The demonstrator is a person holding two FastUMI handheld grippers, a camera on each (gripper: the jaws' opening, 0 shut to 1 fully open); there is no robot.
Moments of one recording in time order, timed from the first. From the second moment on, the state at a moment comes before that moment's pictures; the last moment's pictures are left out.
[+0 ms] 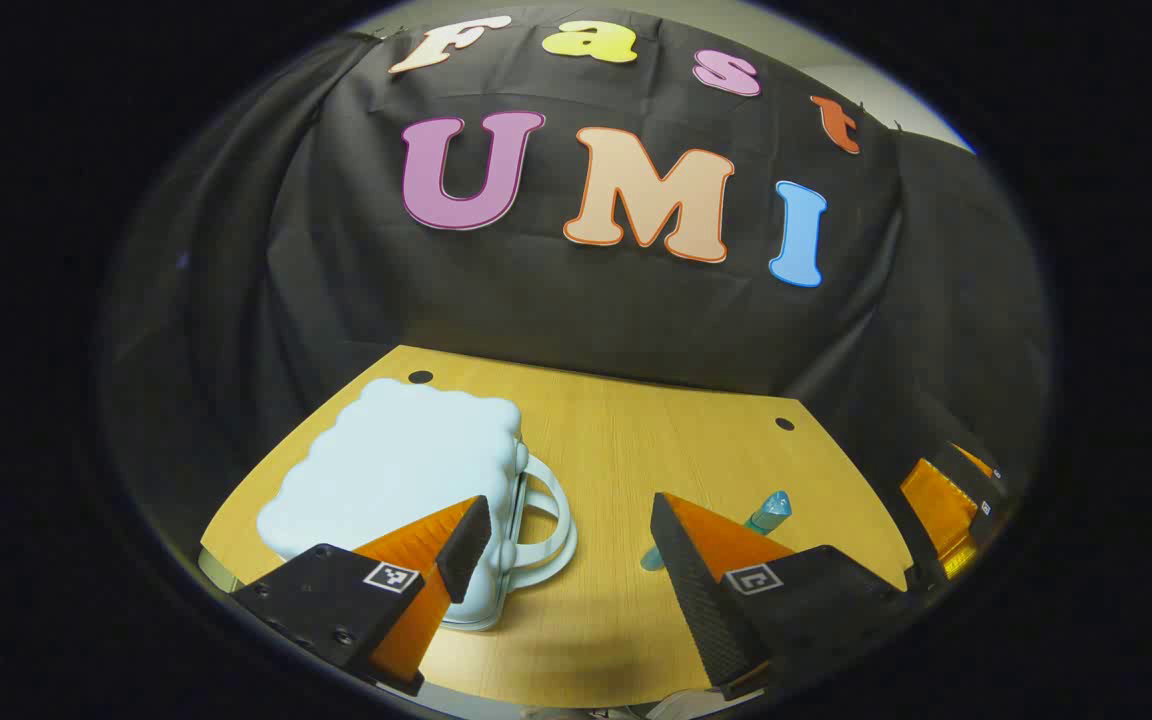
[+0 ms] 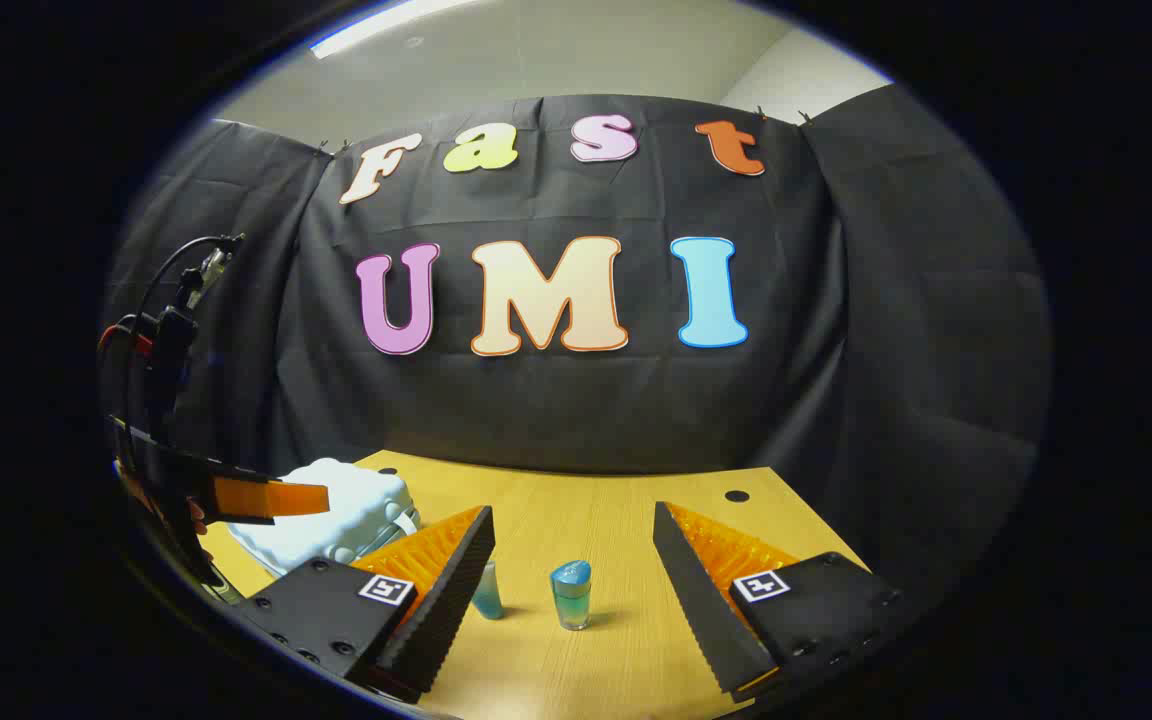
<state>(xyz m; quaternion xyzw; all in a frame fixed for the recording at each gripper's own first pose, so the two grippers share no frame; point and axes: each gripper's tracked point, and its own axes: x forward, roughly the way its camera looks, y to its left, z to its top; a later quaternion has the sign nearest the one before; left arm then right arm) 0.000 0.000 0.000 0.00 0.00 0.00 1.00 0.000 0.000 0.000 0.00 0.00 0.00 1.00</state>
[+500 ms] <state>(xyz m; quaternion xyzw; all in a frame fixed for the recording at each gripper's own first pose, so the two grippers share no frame) 0.006 0.001 -0.009 0.01 0.02 0.00 1.00 0.005 -0.012 -0.001 0.00 0.00 -0.01 1.00</state>
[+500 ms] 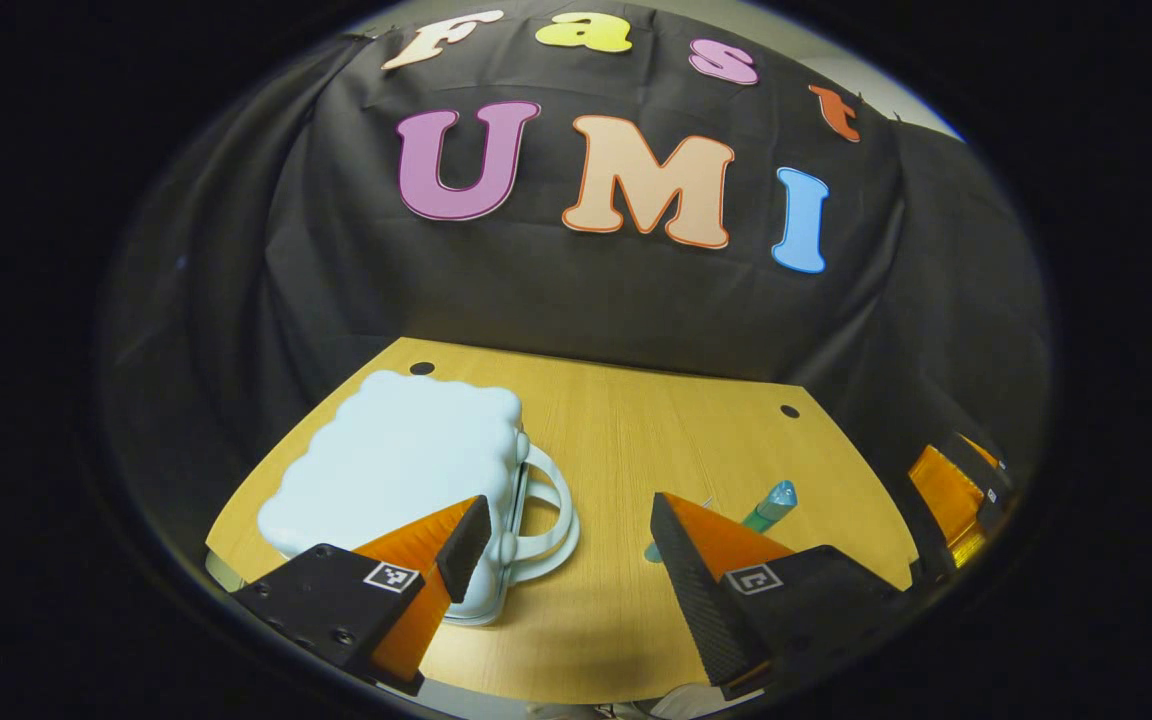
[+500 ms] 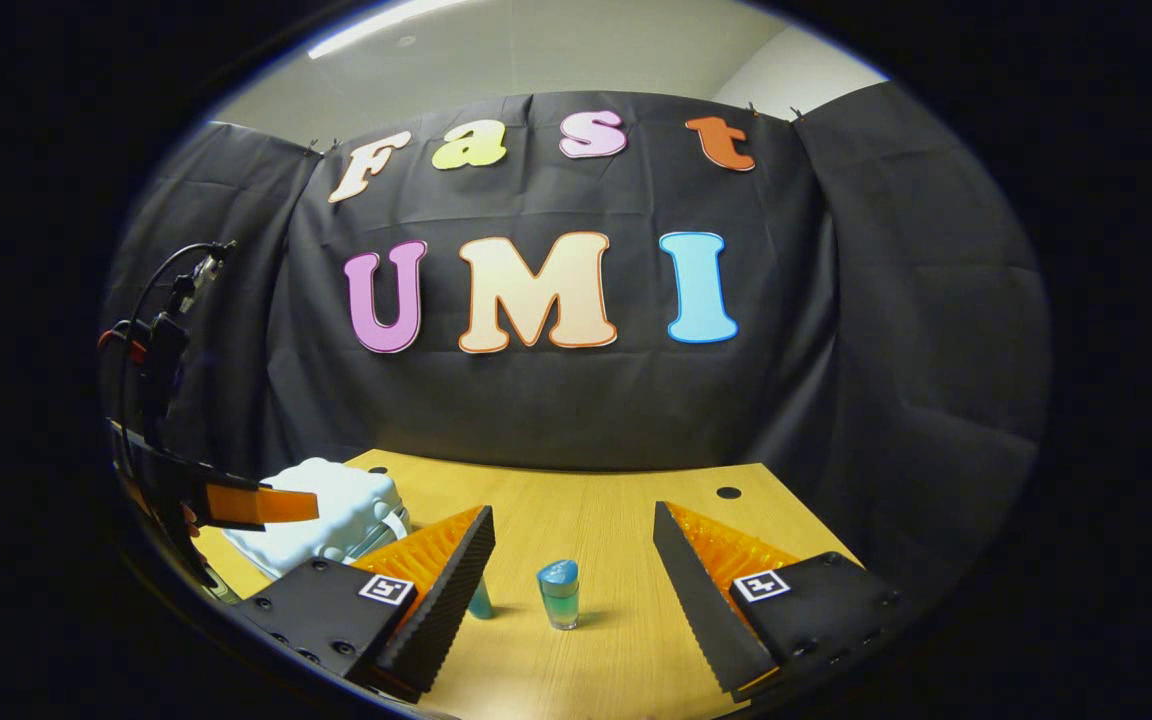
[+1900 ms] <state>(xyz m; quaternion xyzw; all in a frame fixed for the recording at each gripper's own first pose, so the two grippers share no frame) 0.131 0.013 -0.098 0.00 0.38 -0.03 0.93 -0.002 -0.046 -0.029 -0.01 0.04 -0.07 1.00</state>
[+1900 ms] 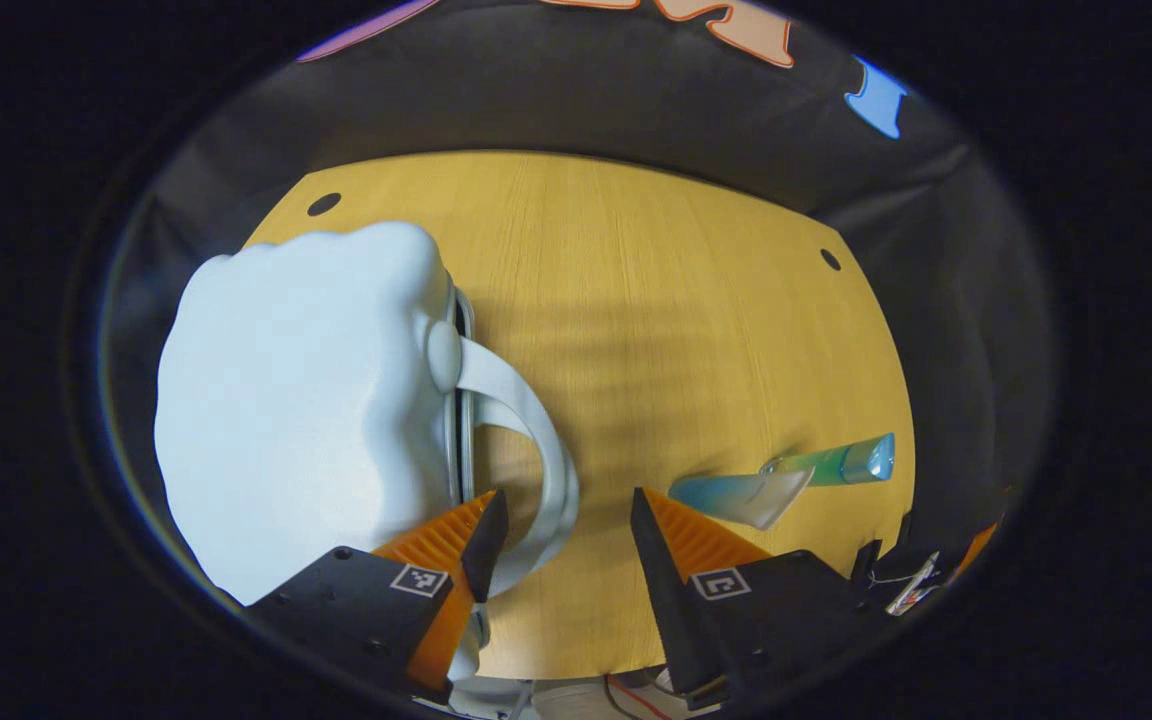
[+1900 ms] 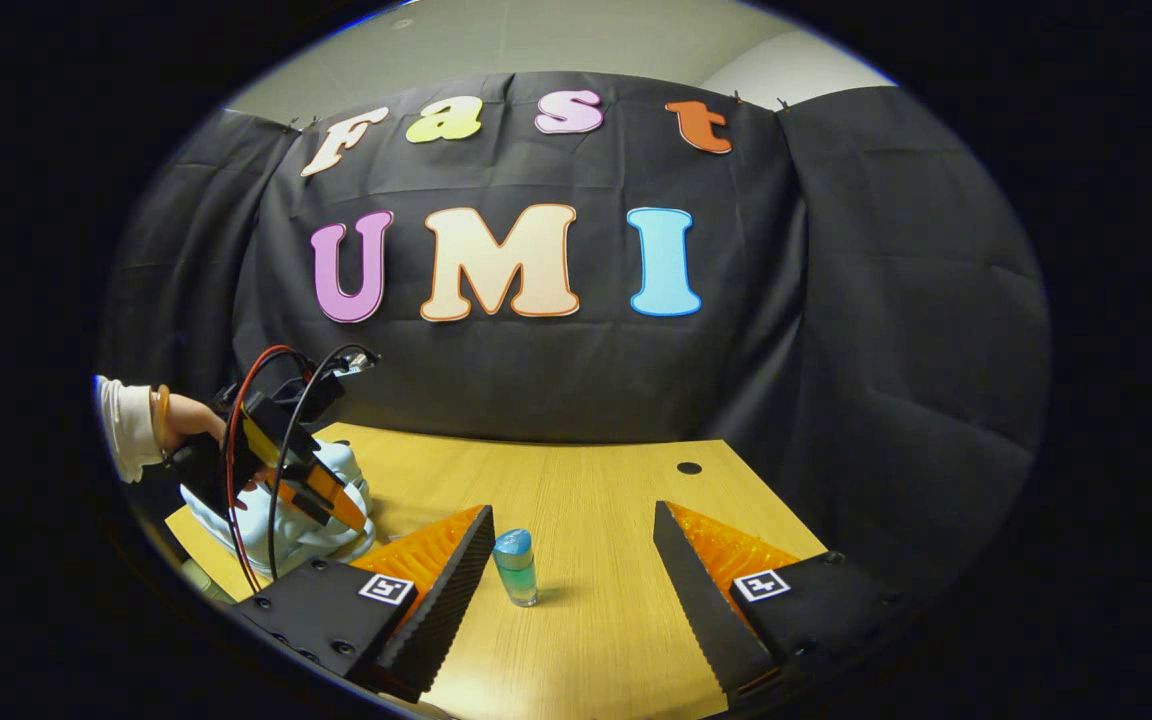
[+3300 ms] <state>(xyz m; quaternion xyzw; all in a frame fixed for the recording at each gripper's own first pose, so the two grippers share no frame) 0.153 0.019 -0.137 0.01 0.46 -0.02 0.89 -0.008 -0.085 -0.051 -0.02 0.07 -0.09 0.99</state>
